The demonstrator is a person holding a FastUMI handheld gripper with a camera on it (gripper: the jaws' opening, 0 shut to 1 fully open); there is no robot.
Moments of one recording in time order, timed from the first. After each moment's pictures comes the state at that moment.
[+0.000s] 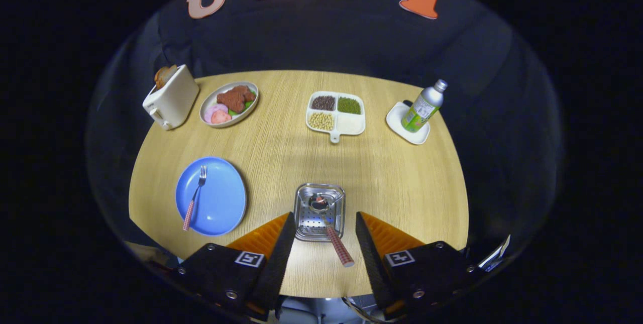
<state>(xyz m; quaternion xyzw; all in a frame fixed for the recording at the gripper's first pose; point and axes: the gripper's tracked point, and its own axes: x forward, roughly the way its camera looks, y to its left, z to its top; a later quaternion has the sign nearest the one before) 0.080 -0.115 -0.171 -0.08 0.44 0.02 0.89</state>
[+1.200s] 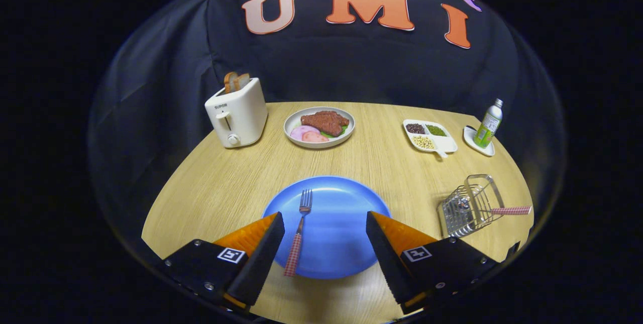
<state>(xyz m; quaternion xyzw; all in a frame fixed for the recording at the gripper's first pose) 0.044 0.129 -0.266 -0.04 0.33 0.10 0.94</state>
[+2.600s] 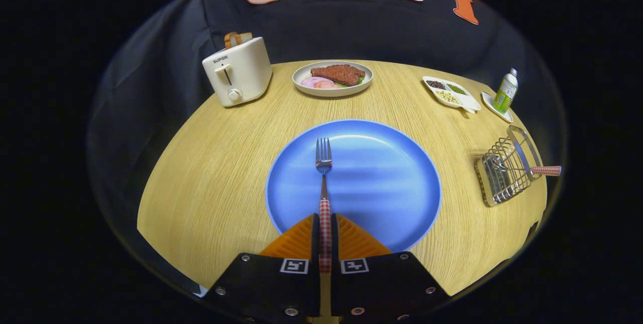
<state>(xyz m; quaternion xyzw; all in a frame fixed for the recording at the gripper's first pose) 0.023 0.141 -0.321 -0.03 0.40 0.10 0.91</state>
